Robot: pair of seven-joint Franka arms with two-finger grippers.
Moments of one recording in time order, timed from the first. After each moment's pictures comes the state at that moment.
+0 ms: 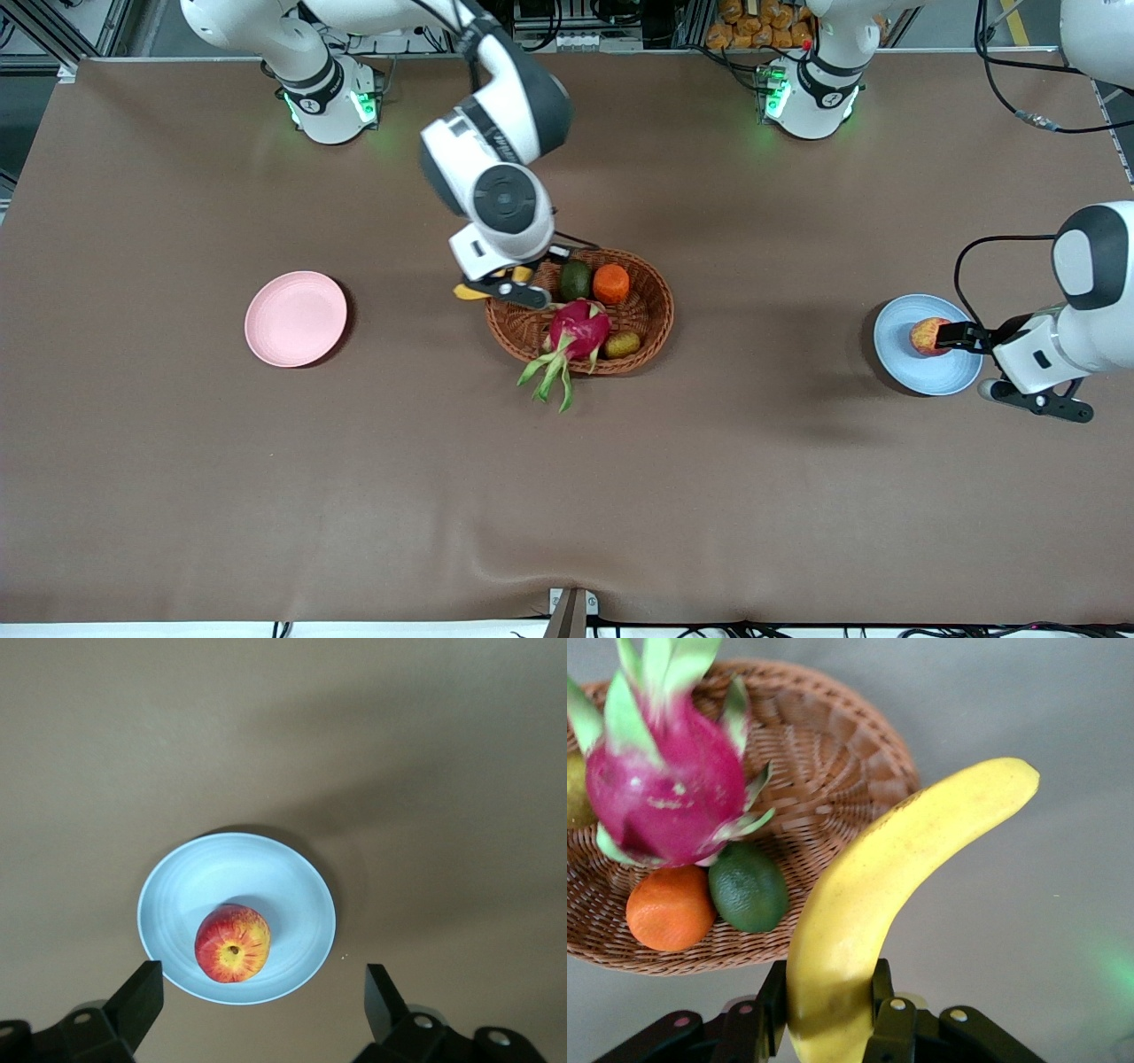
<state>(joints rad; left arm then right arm) 0.17 0.42 -0.08 -1.59 0.07 1.84 0.36 0.89 0.53 -0.26 -1.42 0.33 1.66 0.87</state>
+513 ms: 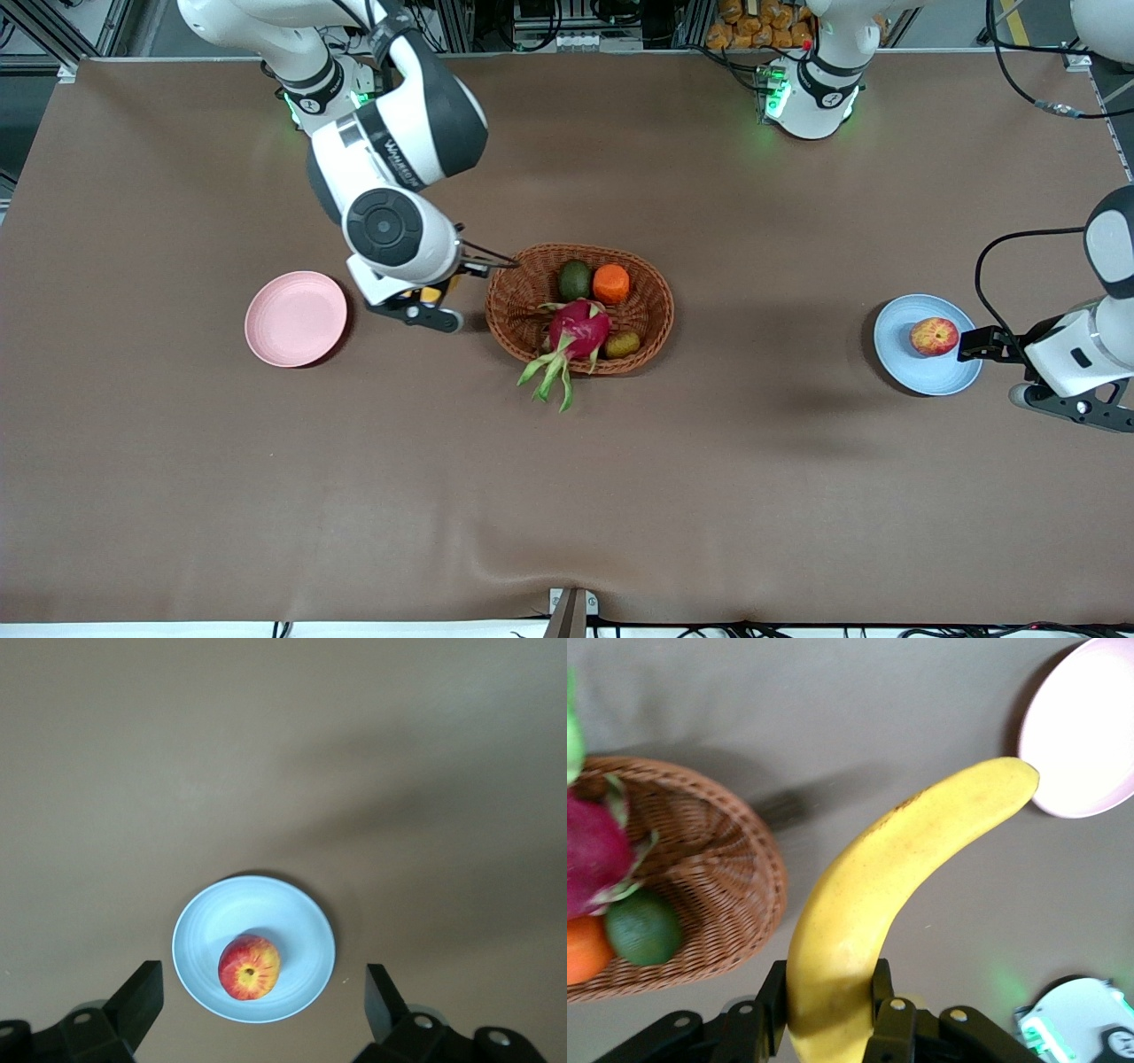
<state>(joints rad) 0.12 0.38 -0.08 -1.48 0.07 1.81 0.36 0.79 0.46 -0.33 -1.42 0.23 1.50 0.69</state>
